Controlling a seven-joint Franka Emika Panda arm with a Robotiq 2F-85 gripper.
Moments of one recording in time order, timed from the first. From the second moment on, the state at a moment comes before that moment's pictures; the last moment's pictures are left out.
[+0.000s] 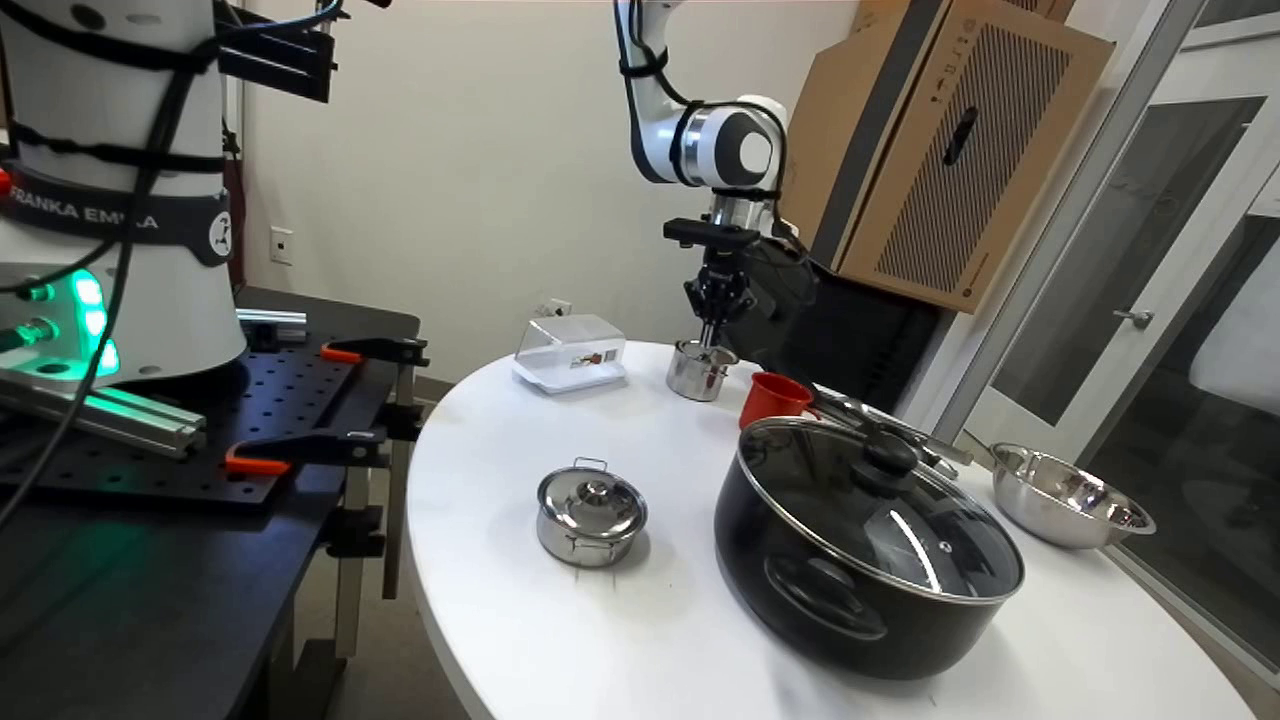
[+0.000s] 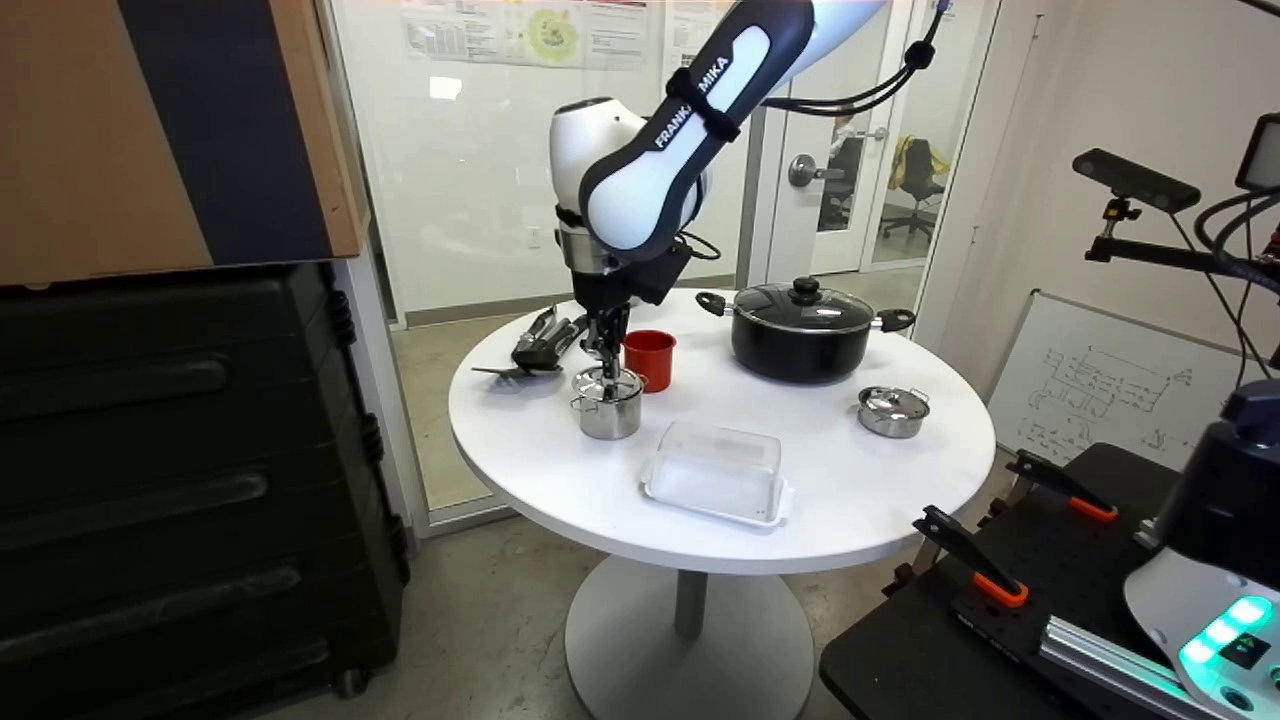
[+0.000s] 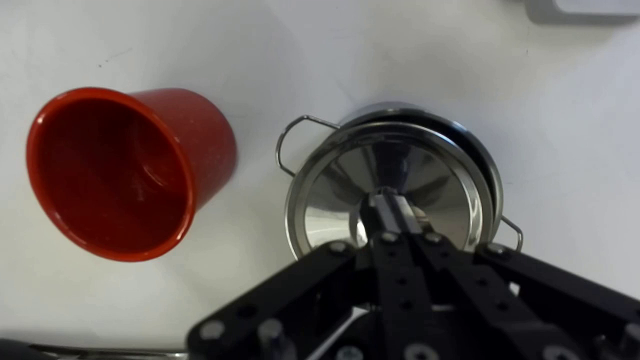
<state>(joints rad) 0.29 0.63 0.09 -1.81 -0.34 2.45 -0.04</state>
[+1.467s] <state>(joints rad) 0.33 0.63 0.09 -1.81 -0.36 2.44 -0.04</state>
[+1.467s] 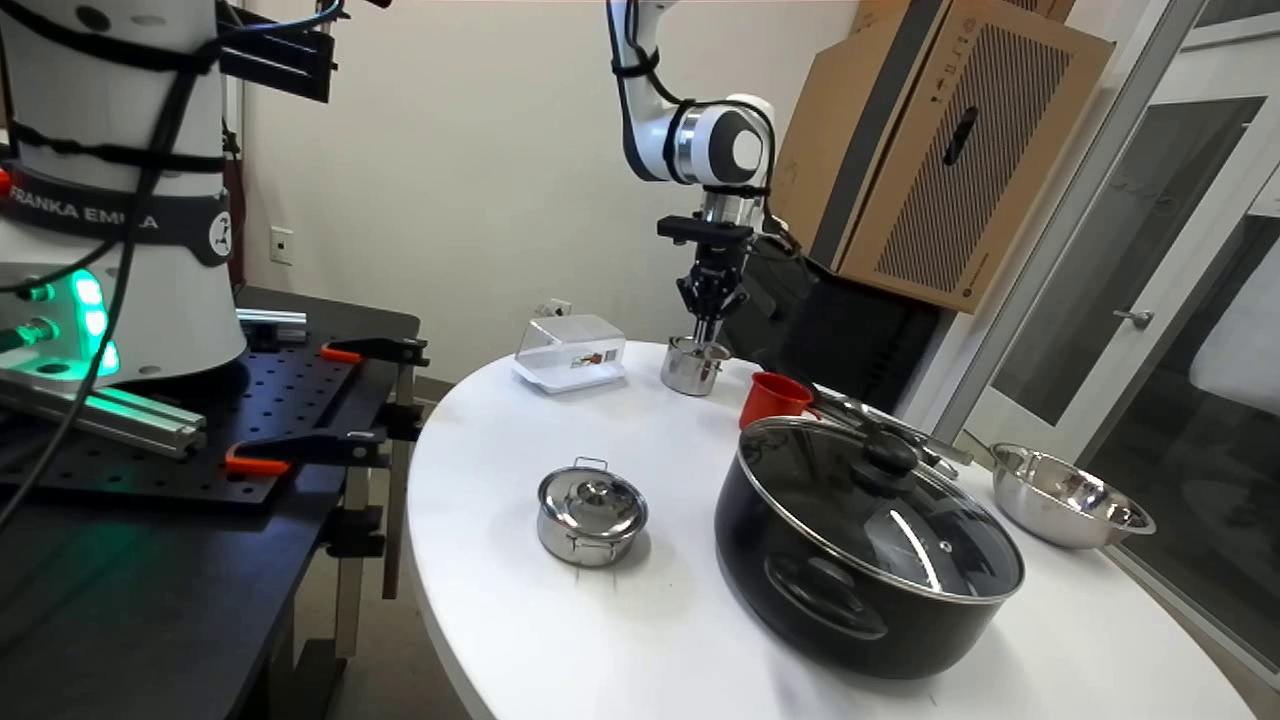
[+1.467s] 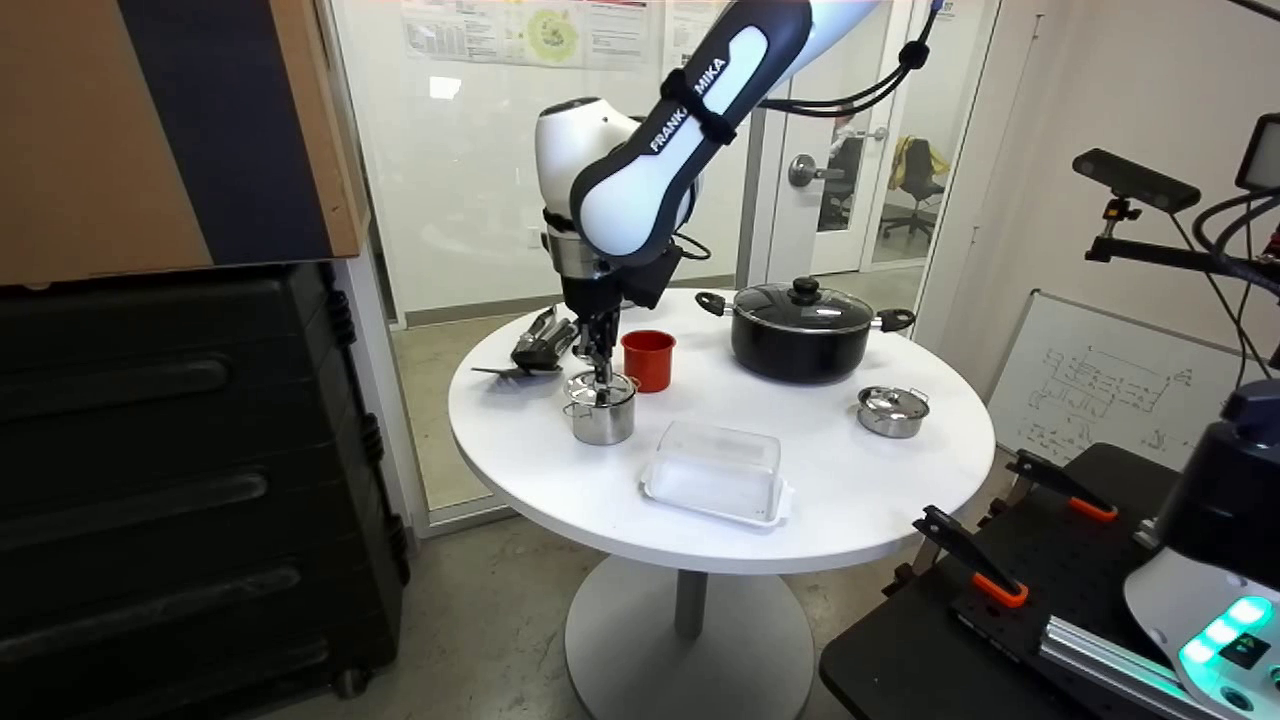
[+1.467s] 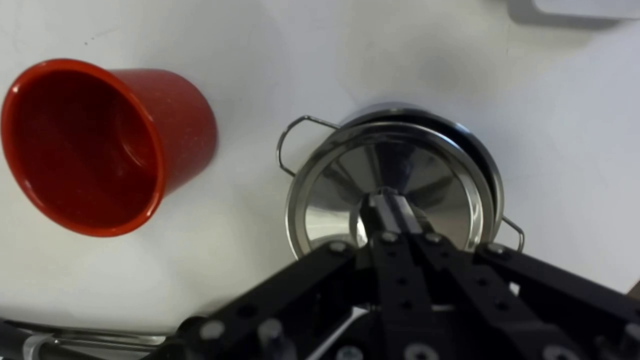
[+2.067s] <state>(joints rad) 0.32 0.62 0.10 -1.85 -0.36 2.46 -0.04</state>
